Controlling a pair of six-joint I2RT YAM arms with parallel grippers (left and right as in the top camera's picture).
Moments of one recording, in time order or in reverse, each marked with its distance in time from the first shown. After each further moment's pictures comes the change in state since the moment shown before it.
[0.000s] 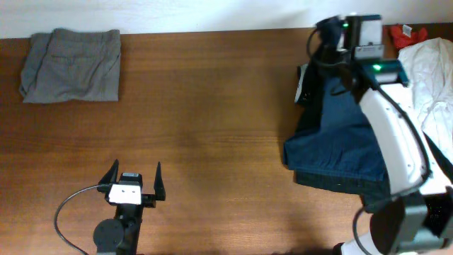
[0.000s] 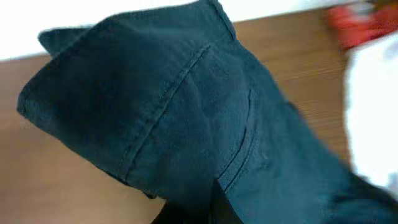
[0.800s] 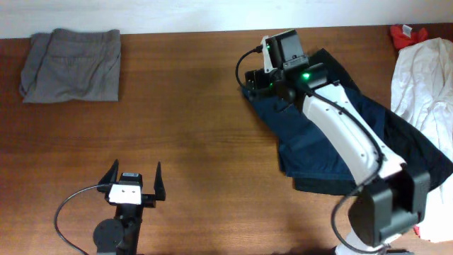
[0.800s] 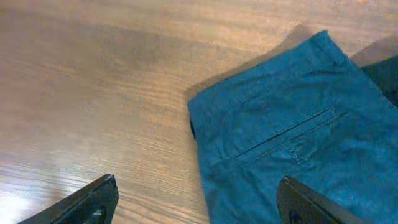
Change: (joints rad) left arm 0.000 0.000 0.000 0.000 0.000 0.000; right arm 0.299 0.117 0.000 -0.009 -0.119 -0.054
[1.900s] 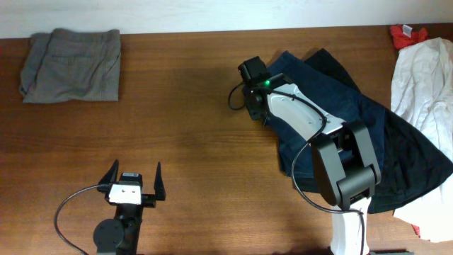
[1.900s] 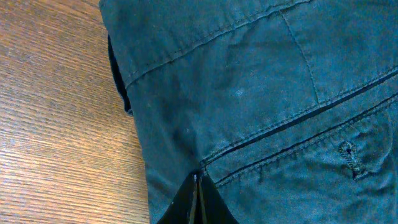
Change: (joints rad) left arm 0.000 0.000 0.000 0.000 0.000 0.000; right arm 0.054 0.314 0.000 -0.003 0.255 -0.104
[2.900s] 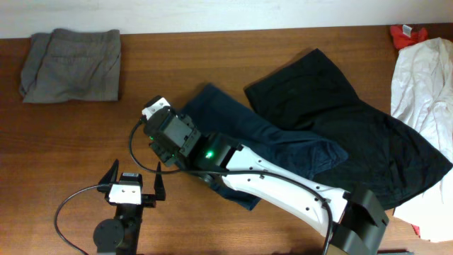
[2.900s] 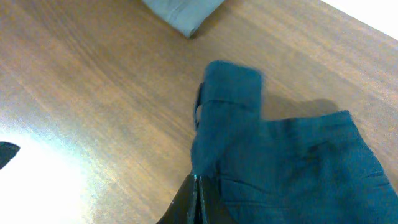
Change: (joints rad) left arm 0.000 0.000 0.000 0.000 0.000 0.000; right arm 0.585 -0.295 0.000 0.205 -0.051 0.180
